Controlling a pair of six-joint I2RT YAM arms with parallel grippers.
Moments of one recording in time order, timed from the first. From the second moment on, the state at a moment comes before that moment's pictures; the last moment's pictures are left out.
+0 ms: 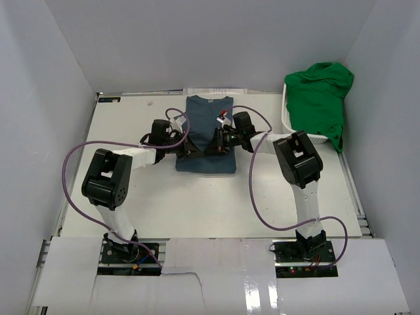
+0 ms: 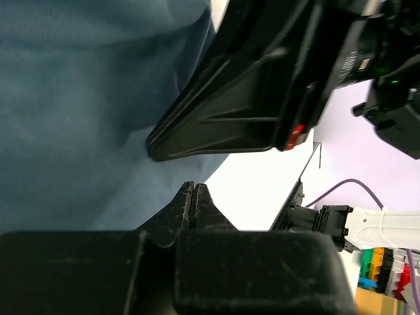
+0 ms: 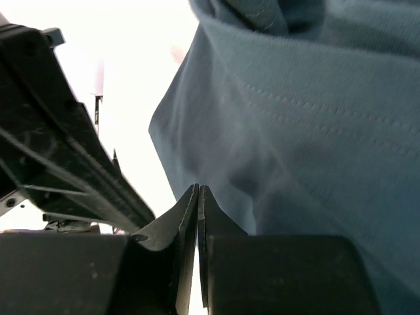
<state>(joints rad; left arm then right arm) -0.31 1.80 0.98 0.18 0.75 -0.67 0.49 2.17 1.35 0.20 -0.89 0.65</state>
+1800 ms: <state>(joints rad) -0.40 1.90 0.80 0.43 0.61 -0.71 0.36 2.55 2.11 -0.01 -0.85 0.52</state>
